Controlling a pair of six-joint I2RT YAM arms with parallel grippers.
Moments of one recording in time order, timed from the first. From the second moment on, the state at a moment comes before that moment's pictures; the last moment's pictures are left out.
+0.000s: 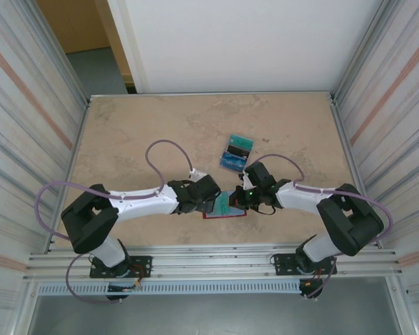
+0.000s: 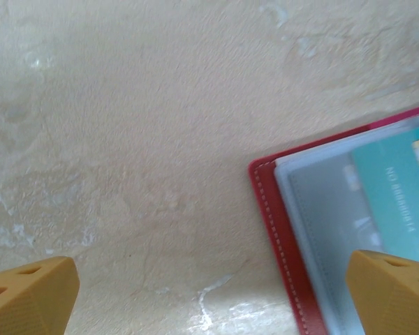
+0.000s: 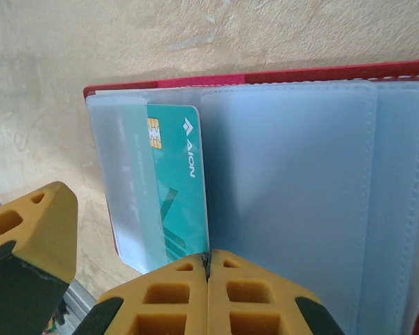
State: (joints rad) left arm -1.02 1.59 0.92 -0.54 -0.41 -0.66; right arm 0.62 1.47 0.59 -0.12 -0.46 0.81
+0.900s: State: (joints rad) left arm -1.06 1.73 1.00 -0.53 -0.42 -0.61; right arm 0.56 1.43 0.48 0.02 -0.55 0.85
